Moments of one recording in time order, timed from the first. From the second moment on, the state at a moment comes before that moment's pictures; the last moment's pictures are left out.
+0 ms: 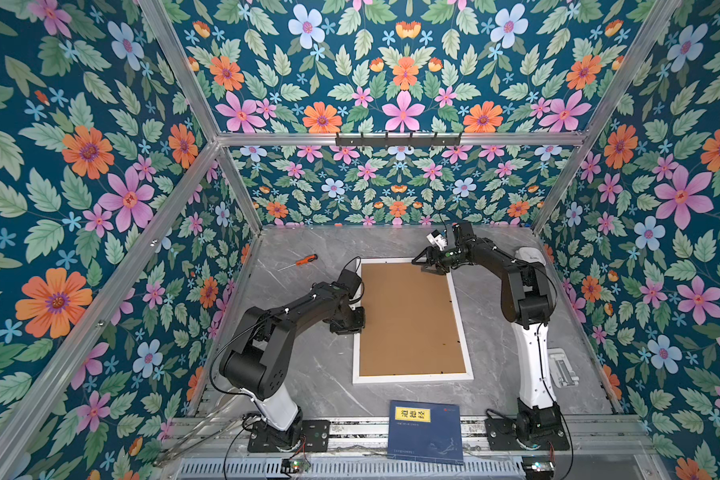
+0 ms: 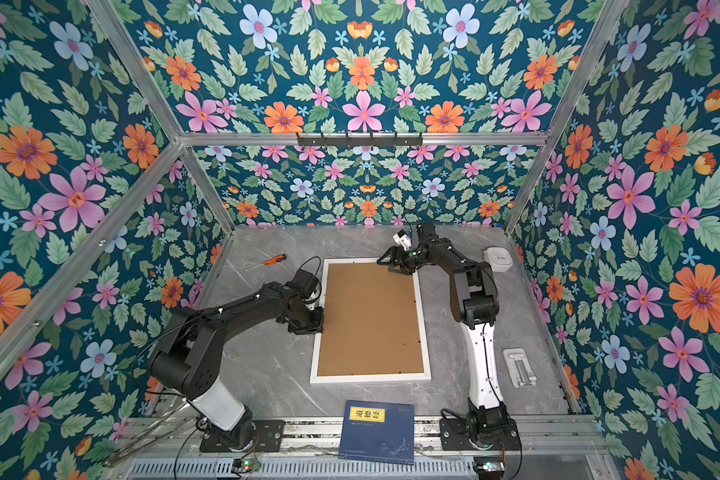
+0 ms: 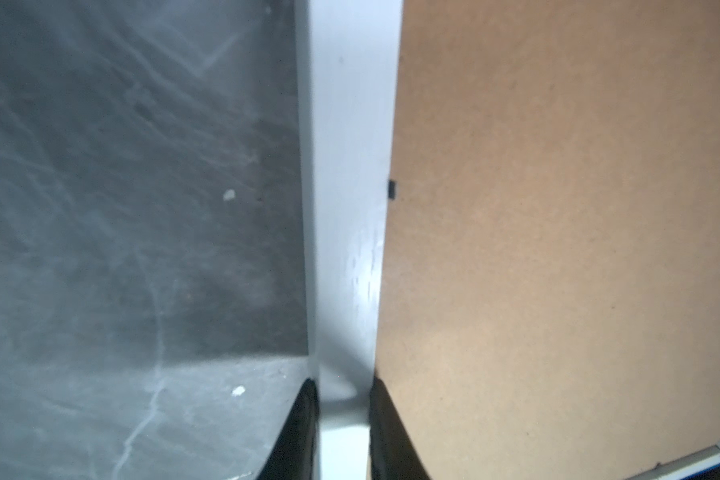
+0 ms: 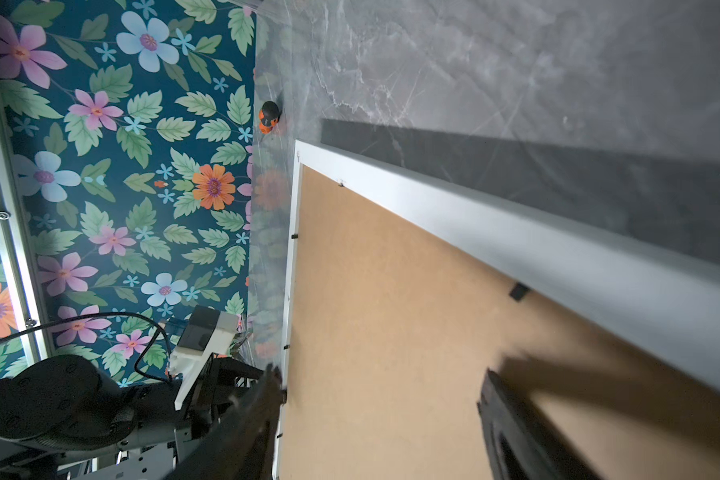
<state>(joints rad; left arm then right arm) -0.49 1.70 1.00 -0.69 0.18 -0.50 0.18 2.36 1.87 -0.54 -0.93 0.32</state>
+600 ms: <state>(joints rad) -0.50 1.69 1.03 -0.71 0.15 -0.50 0.18 1.86 1.44 -0.64 -0.55 0.44</state>
